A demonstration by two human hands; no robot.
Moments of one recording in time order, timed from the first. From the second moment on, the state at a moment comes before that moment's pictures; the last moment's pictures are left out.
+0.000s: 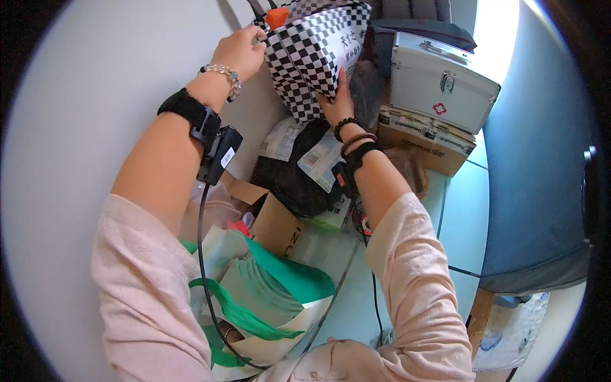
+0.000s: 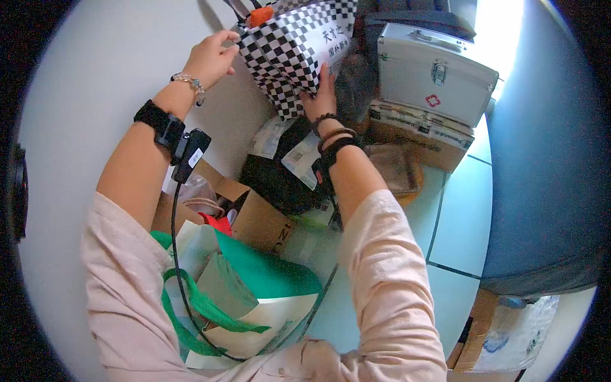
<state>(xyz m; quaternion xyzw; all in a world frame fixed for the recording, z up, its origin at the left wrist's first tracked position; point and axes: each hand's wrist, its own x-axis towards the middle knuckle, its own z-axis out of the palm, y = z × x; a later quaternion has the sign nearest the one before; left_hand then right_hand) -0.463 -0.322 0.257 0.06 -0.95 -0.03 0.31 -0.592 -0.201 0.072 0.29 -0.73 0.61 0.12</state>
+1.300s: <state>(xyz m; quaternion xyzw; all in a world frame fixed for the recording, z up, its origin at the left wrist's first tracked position) 0.019 -0.184 0.008 0.34 -0.59 -0.64 0.35 -0.260 -0.004 0.001 0.44 -0.62 0.58 -0.29</state>
